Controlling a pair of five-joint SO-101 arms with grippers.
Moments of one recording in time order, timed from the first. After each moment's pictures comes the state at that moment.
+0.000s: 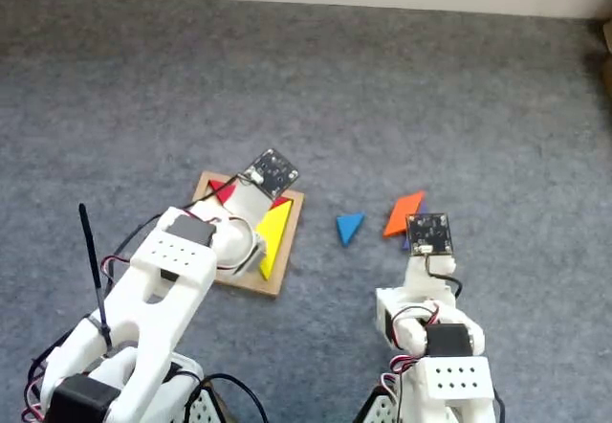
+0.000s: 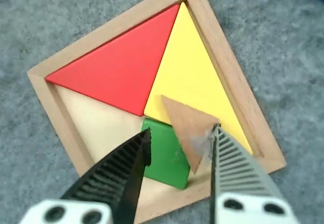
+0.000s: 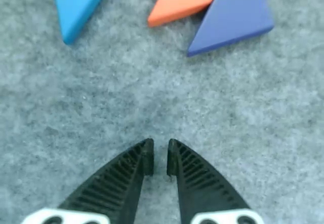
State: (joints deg) left arm 12.4 -26.9 58.1 45.7 -16.3; right arm -8.8 -81.0 92.8 57.1 3.1
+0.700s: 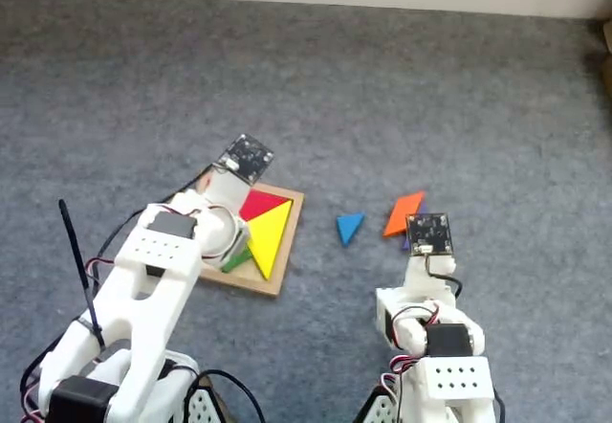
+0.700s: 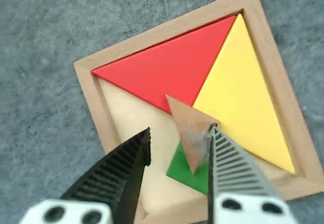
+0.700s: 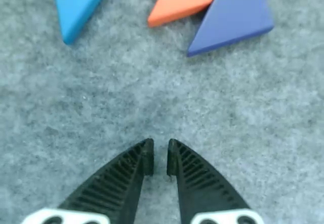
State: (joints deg) left arm 5.1 -26.9 58.1 41.4 -16.3; right arm -8.8 -81.0 92.8 57.1 3.1
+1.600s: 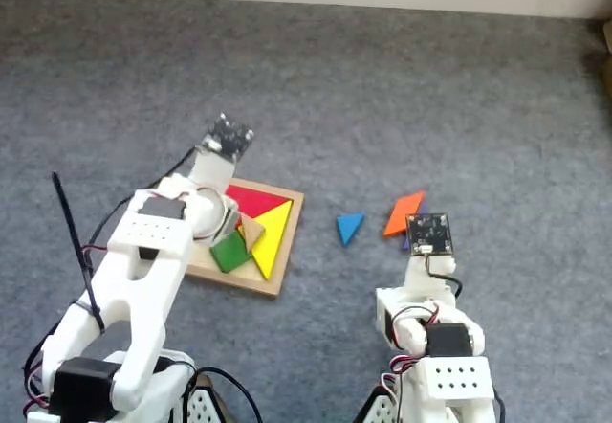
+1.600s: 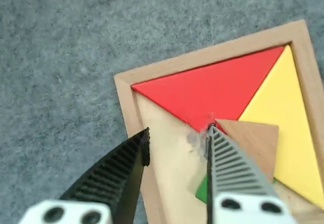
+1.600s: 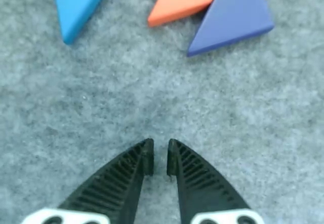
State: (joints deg) left arm 1.0 -21.1 51.9 39.2 -14.9; right arm -8.8 -81.0 92.8 57.1 3.1
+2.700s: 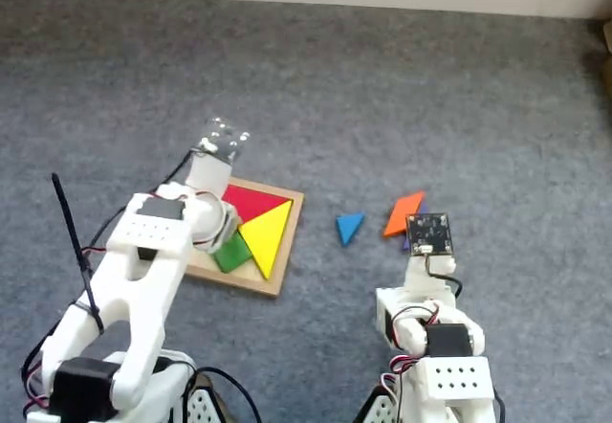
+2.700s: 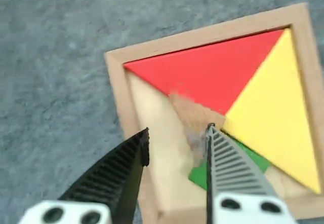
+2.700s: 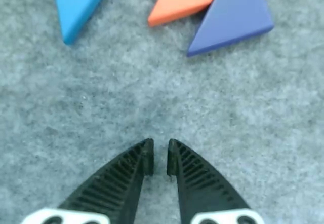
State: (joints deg) left arm -0.4 -20.7 53.5 41.5 -13.1; right arm -8.8 -81.0 92.8 57.1 3.1
